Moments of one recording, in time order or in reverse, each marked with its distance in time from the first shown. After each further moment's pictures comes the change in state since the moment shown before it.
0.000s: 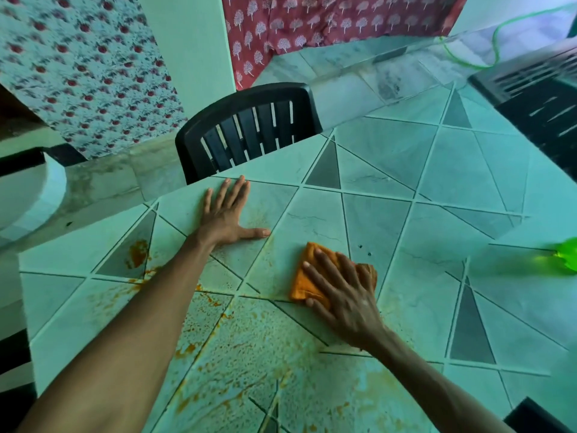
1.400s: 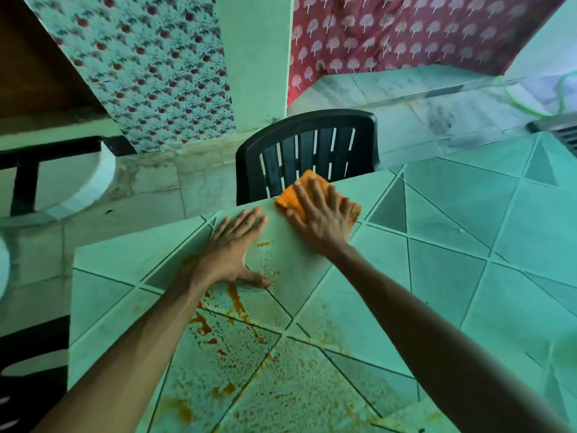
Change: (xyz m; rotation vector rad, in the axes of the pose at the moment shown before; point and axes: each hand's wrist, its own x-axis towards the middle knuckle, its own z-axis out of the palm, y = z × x) left_hand -0.048 -0.090 -0.006 -0.027 0.006 0.037; right_hand 0.277 -0.078 -0.019 0.019 0.013 0.081
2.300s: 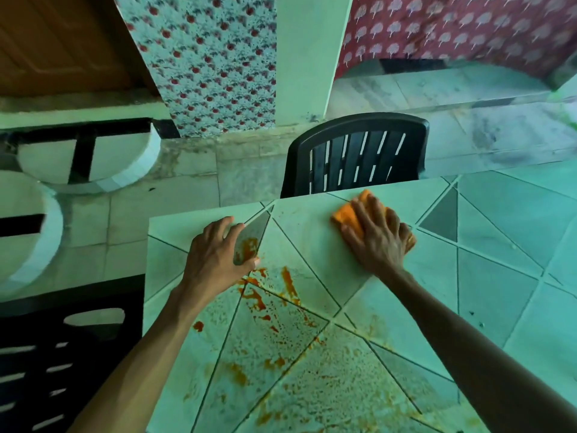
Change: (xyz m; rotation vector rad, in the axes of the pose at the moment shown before) left_hand -0.116 -0.046 -0.002 -0.019 0.322 -0.397; right_hand -0.046 -0.002 0.000 -0.007 0.034 0.041
